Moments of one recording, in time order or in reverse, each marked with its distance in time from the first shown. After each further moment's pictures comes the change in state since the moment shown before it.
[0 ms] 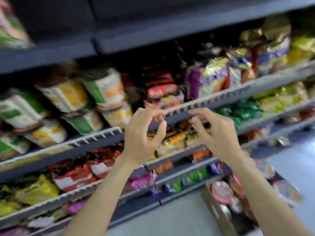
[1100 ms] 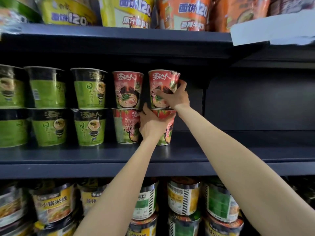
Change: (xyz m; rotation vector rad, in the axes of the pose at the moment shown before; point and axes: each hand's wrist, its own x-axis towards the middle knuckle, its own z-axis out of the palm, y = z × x) left_hand 0.195 -0.209 -0.287 0.255 0.344 -0.748; right_hand 0.404 -0.338 0.212 0.404 0.044 0.126
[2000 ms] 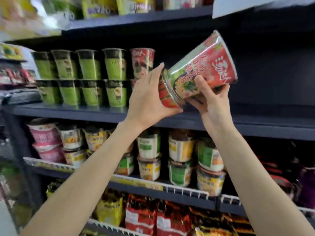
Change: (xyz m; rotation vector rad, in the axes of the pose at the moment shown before) left_hand -0.180 0.070 -0.093 0.335 0.130 0.558; right_hand -0.191 0.020 -0.152 1.023 -0.228 0.088
